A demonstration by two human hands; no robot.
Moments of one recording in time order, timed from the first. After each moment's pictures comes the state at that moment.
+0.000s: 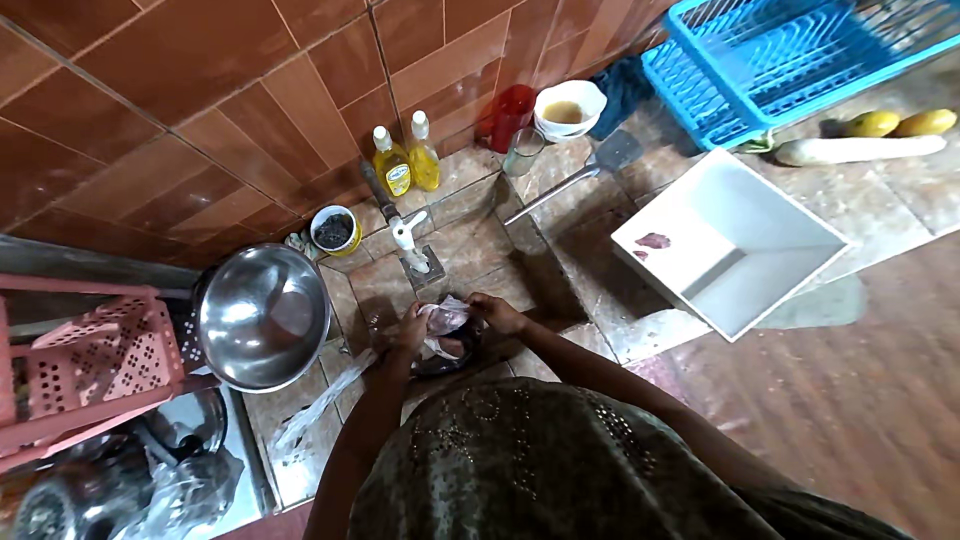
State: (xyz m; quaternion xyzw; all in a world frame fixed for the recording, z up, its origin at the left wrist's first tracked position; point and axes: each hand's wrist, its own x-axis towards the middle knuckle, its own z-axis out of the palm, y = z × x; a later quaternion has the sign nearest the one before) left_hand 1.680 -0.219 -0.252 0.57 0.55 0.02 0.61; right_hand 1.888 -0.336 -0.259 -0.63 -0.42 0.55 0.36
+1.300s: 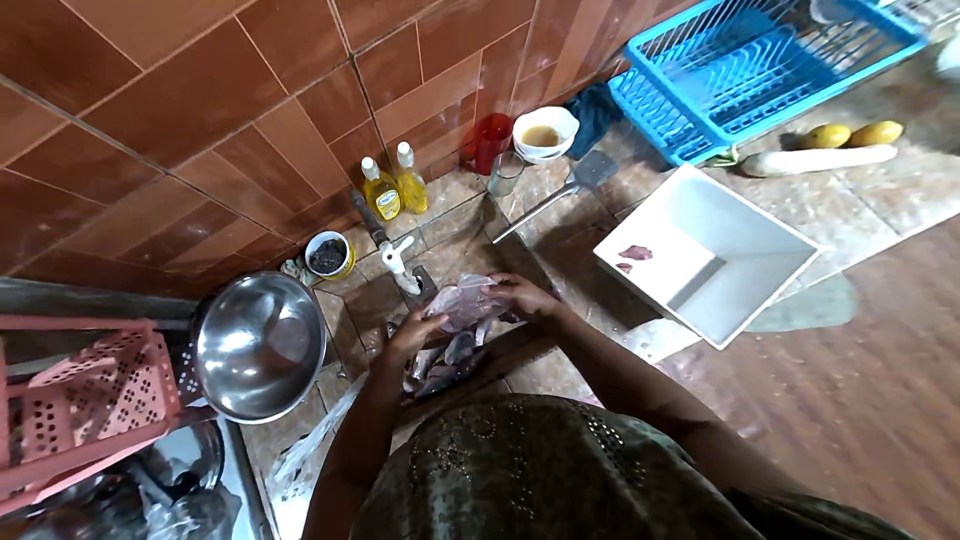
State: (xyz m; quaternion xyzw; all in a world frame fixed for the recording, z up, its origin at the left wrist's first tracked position) left_hand 1.714 -0.190 -0.202 0.54 0.41 0.01 0.73; right_hand 1.956 -0.323 -0.199 -0.57 -0.25 0.61 0.49
